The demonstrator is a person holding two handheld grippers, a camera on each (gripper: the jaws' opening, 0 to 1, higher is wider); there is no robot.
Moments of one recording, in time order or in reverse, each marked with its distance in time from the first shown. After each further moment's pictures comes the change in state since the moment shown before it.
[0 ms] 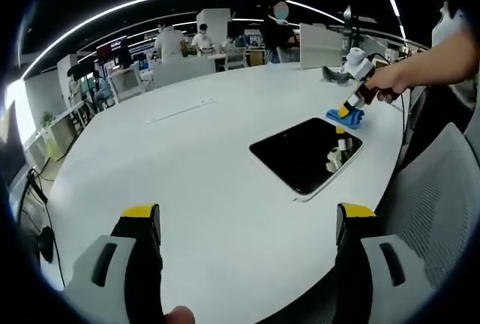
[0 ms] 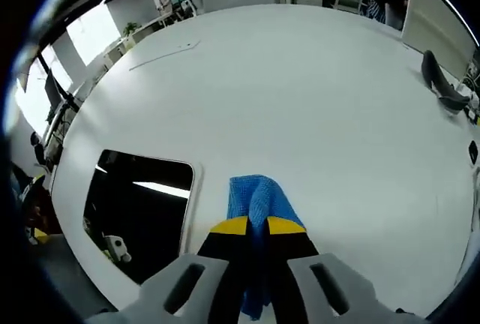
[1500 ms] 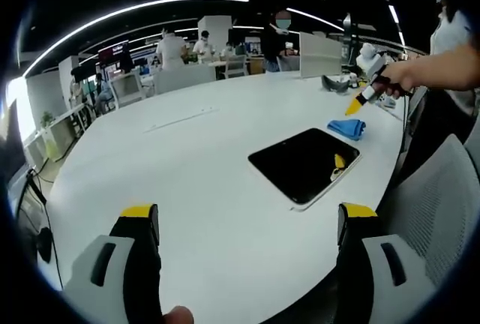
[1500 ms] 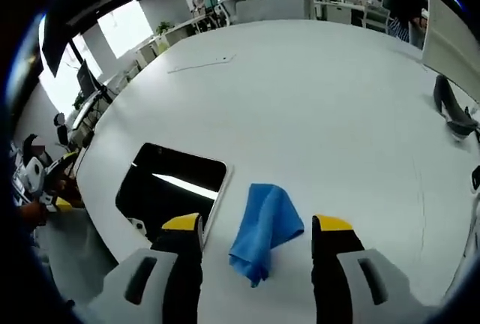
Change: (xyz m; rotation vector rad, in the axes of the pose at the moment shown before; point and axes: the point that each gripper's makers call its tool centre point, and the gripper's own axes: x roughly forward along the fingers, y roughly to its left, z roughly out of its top) left arm -0.005 -0.002 0.011 -0.014 -0.047 -0.005; right arm -0.051 0.008 0.003 -0.112 -0.049 0.152
